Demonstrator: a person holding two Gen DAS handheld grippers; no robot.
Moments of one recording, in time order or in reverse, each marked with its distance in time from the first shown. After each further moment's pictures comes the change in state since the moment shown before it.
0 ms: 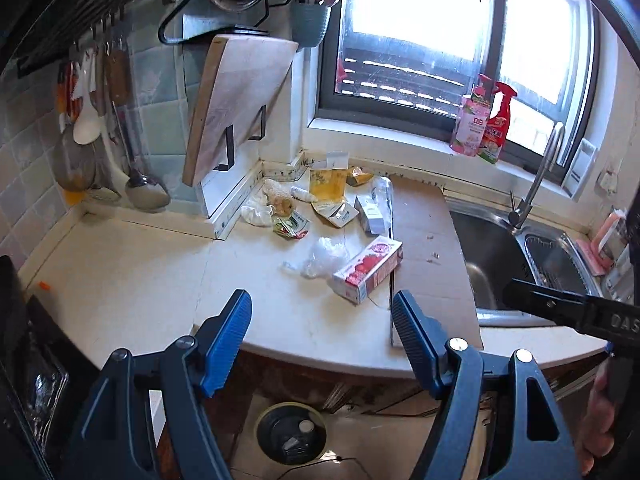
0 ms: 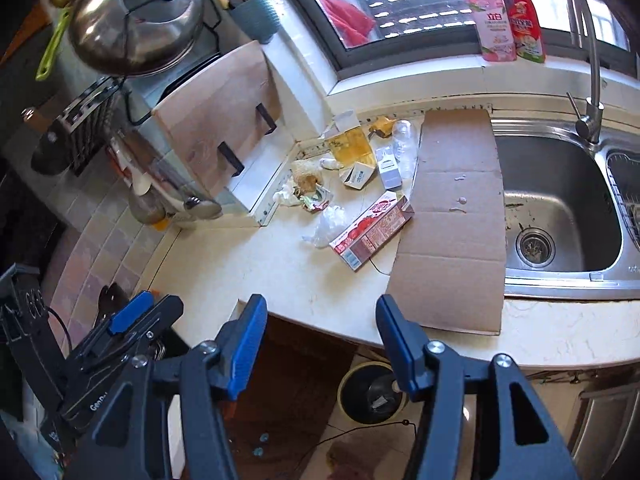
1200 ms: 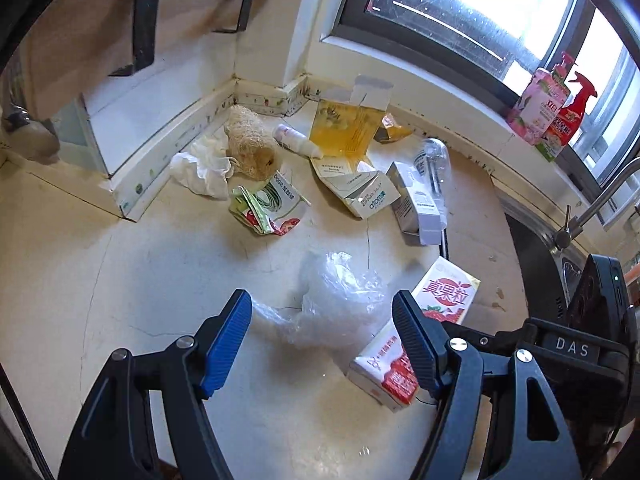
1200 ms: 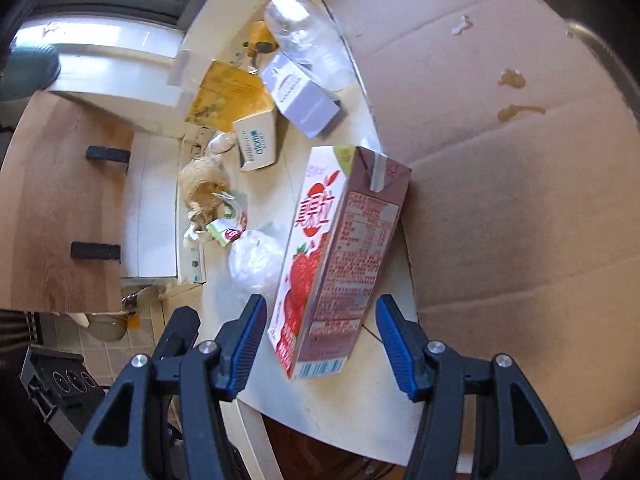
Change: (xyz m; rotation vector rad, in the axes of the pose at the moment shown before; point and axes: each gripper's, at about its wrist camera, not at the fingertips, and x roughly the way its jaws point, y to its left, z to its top) left arm 0.270 0.025 0.040 -0.138 0.214 -0.086; right arm 0.250 -0.112 0.052 0.552 0.256 0.061
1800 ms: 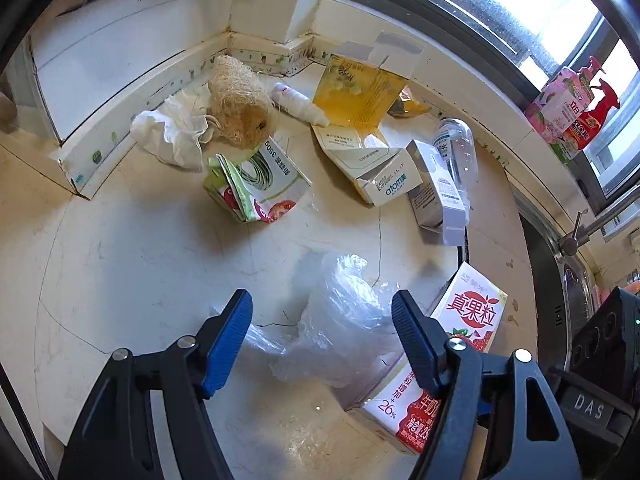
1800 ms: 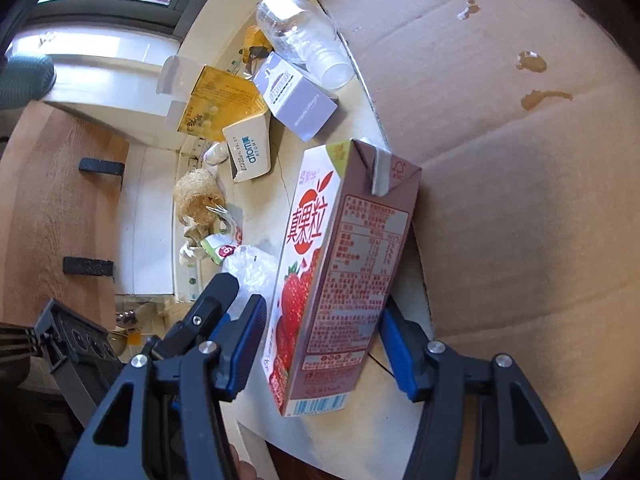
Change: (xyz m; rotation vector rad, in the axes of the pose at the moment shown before) left arm 0.060 0.010 0.010 -0.070 0.097 -0.048; right arm 0.017 0.004 -0.001 -0.025 -0.061 -0.009
